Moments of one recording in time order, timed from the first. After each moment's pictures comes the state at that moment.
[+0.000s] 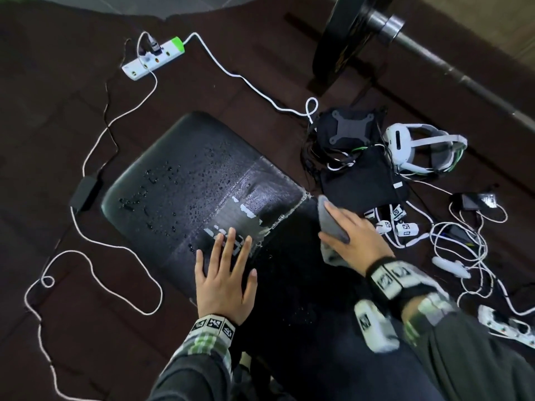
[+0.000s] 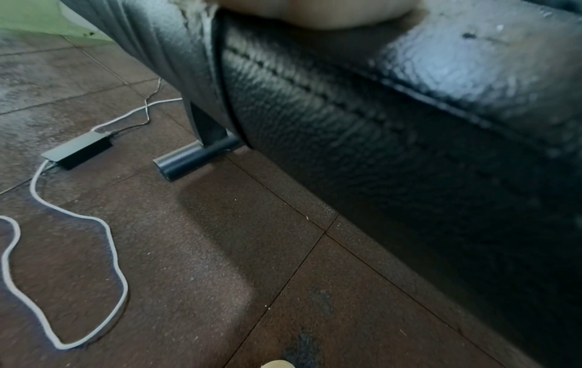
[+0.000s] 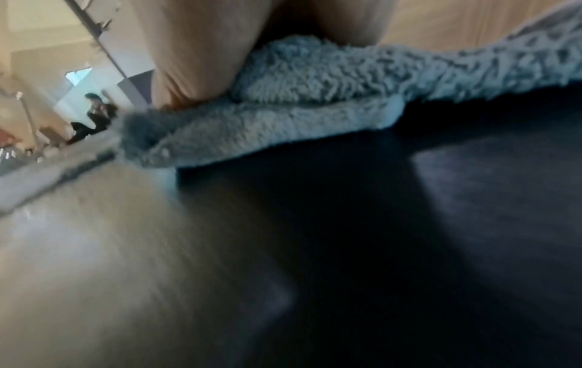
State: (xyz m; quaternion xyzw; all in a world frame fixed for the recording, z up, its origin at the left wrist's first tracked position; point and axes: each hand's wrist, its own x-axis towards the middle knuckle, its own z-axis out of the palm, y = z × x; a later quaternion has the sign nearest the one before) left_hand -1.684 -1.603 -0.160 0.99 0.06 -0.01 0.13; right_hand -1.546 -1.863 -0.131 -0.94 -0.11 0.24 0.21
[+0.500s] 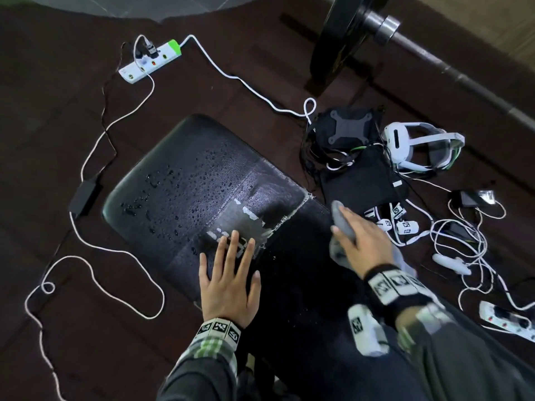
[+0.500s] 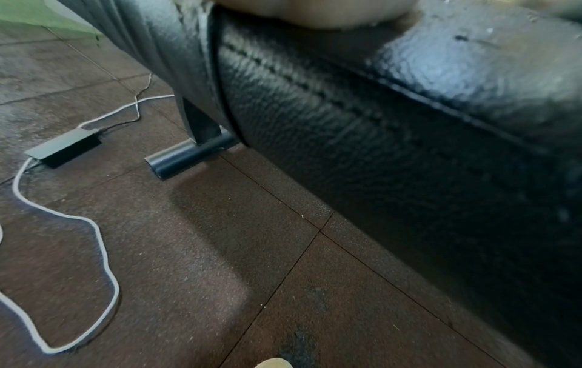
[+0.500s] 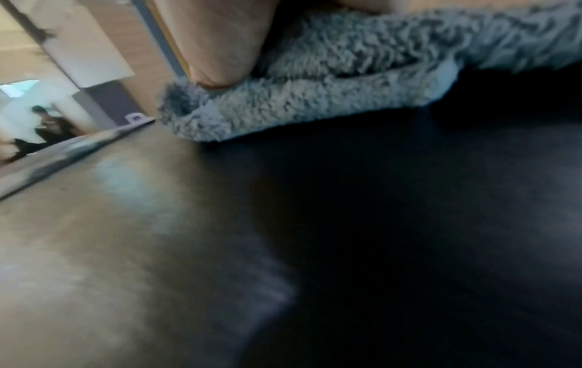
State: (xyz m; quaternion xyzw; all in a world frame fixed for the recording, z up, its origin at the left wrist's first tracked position) left_hand -1.685 -1.603 -0.162 0.99 0.05 -0.03 0.14; right_hand -1.562 -1.851 -0.128 -0.98 -0.03 0.14 0.16
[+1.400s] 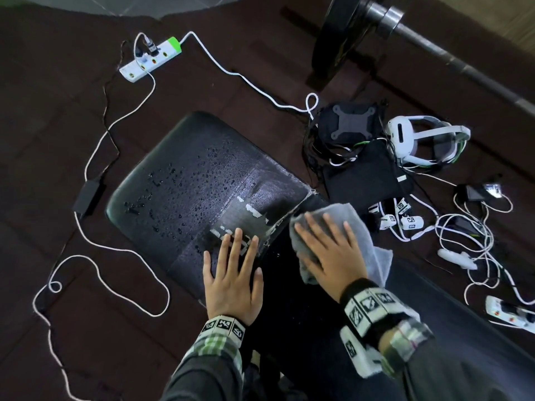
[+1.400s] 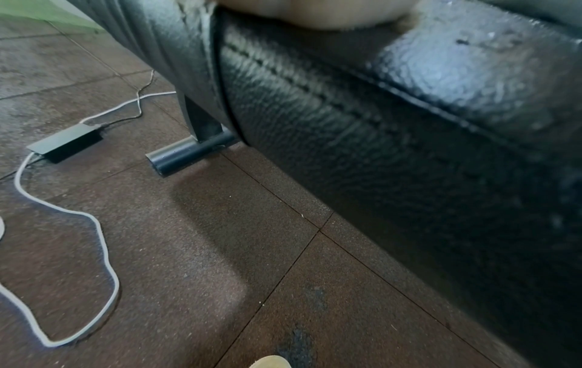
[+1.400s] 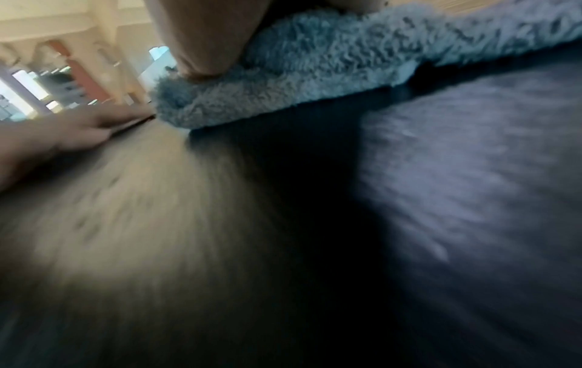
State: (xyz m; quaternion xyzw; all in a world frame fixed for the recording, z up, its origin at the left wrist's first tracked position) left_hand -1.686 -1.602 -0.164 0.99 0.05 -0.02 0.14; right_hand -1.597 -1.804 -0.130 -0.96 -0.23 0.15 0.03
